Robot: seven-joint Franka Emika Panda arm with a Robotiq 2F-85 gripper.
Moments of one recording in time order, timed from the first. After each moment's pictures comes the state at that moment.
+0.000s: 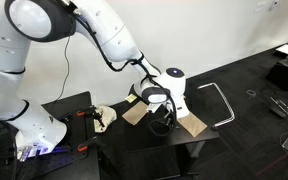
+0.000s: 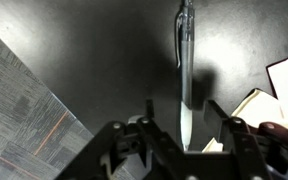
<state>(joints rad) -0.07 0.73 -0.20 -1.94 0.12 2.69 0.53</state>
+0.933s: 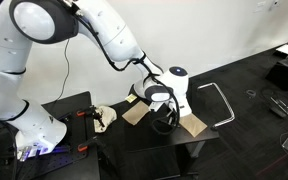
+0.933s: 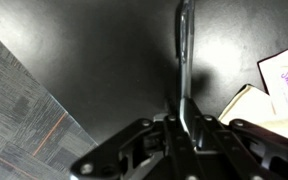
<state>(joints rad) -0.07 0.75 -0.20 -1.89 0.12 2.64 0.53</state>
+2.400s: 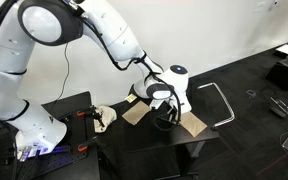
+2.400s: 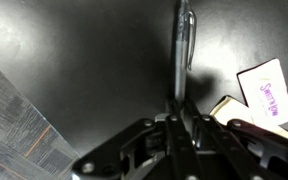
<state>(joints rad) -0.05 0.78 -0.19 -1.85 0.12 2.62 0.53</state>
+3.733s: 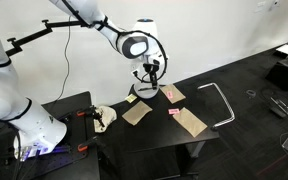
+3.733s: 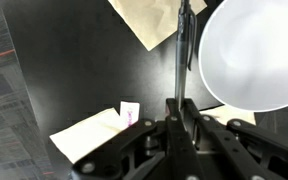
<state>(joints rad) 0.18 0.33 -0.14 -2.17 -0.13 2.56 0.42</state>
